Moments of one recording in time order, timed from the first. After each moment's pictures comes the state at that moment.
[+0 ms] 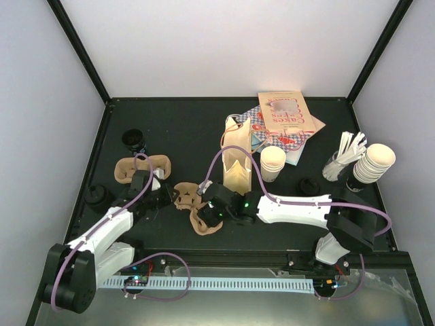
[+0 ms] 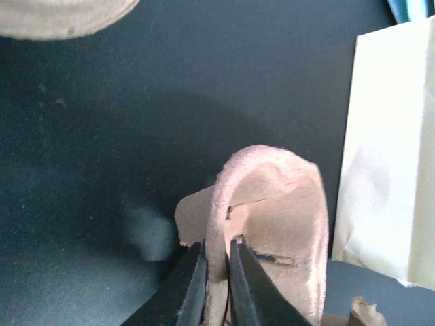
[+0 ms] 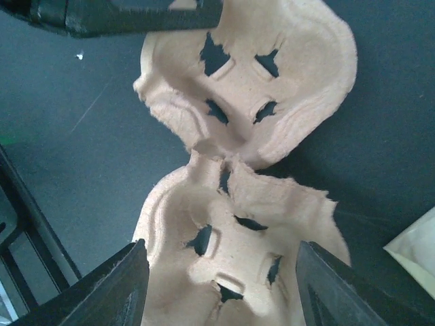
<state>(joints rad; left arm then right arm) -0.23 0.97 0.33 -0.19 0.36 -0.70 1.20 1.58 0.94 -0.23 0.03 0.45</state>
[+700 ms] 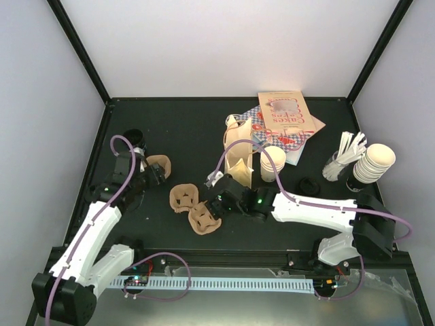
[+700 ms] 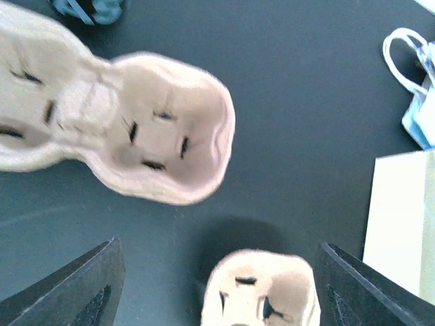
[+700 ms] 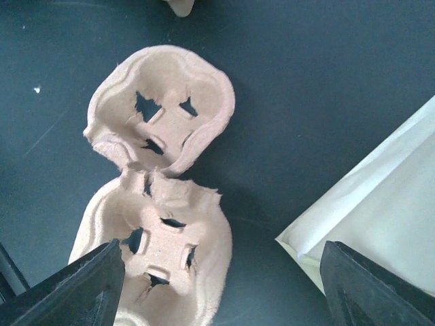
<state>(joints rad) -0.20 0.84 0.66 -0.62 0.03 -0.61 1.18 1.44 0.95 -0.36 0.21 0.34</state>
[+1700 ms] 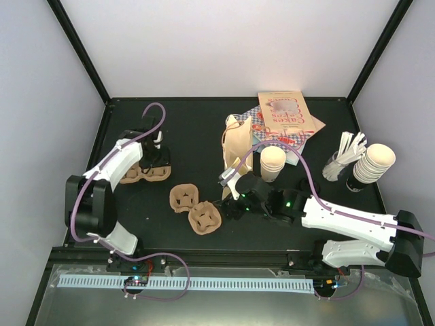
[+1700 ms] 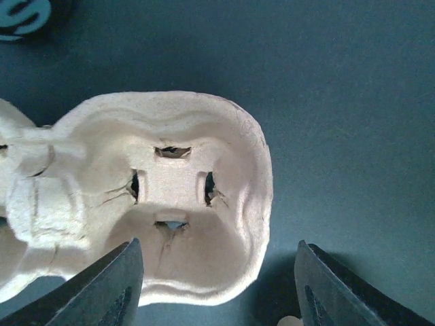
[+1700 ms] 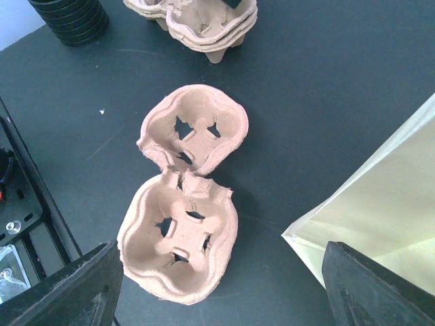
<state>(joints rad) -0.17 1.55 1.16 -0.83 -0.02 -0.32 1.15 1.17 0.89 -0.41 0.12 0.26</state>
